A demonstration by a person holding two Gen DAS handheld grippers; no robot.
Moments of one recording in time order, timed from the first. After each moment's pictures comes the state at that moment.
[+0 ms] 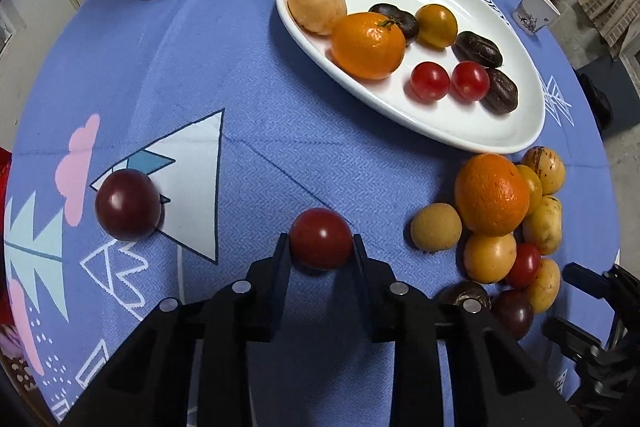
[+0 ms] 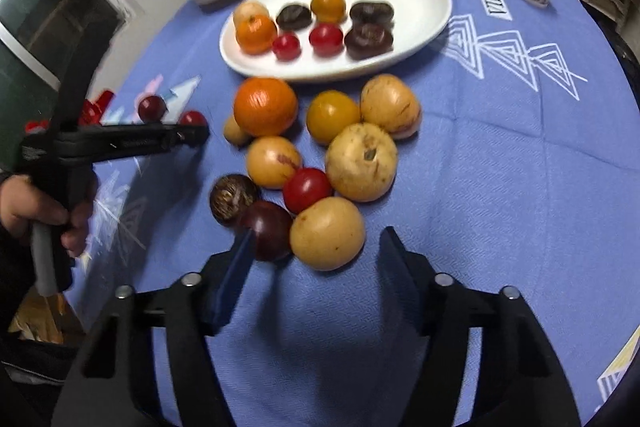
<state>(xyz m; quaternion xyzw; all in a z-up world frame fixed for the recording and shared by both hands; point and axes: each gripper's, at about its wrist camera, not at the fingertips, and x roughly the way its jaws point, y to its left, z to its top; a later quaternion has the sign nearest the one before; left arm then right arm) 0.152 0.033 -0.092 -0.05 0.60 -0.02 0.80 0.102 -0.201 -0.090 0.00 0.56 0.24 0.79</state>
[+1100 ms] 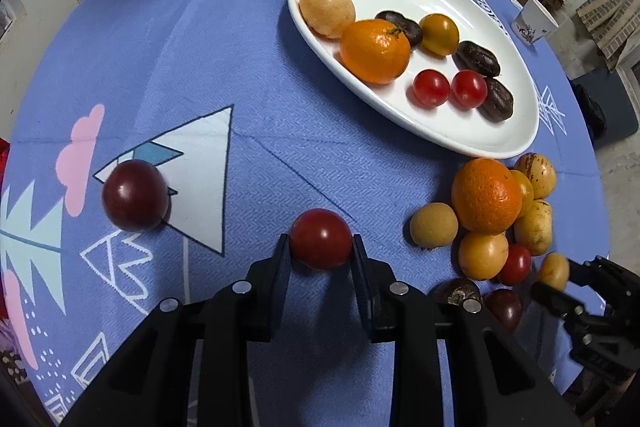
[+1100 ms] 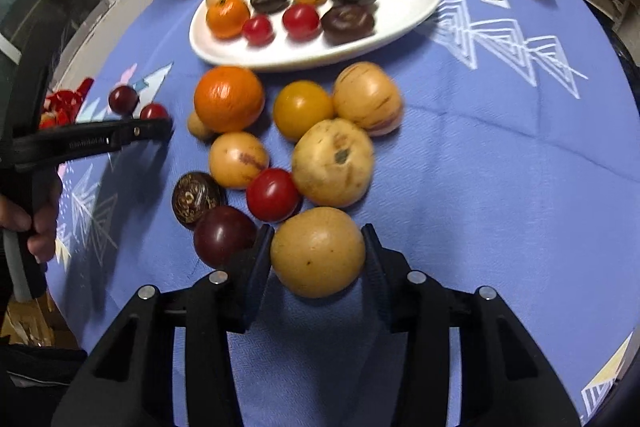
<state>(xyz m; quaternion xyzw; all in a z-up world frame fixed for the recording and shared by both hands) 0.143 0.046 -0.084 -0.08 0.60 -0.02 0.80 0.123 -0.213 -0.093 0.00 0.58 0.23 0.78</state>
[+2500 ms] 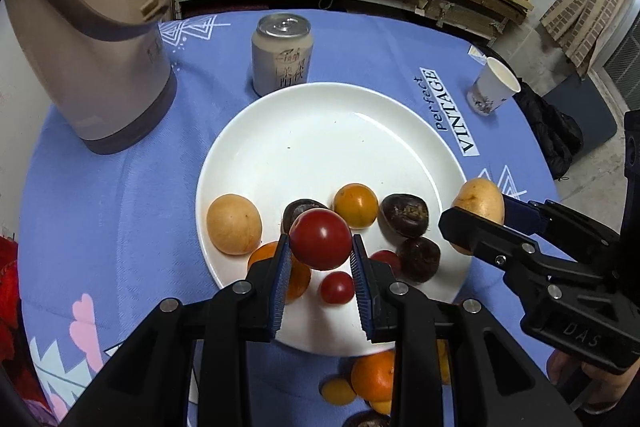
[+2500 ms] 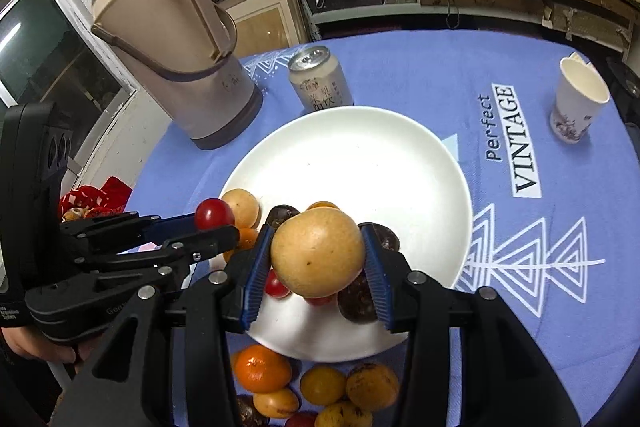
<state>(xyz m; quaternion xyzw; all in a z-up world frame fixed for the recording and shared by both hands) 0.259 -0.004 -0.018 -0.04 0.54 -0.07 0.84 0.281 -0.176 -0.026 0.07 0.48 0.26 0.83</state>
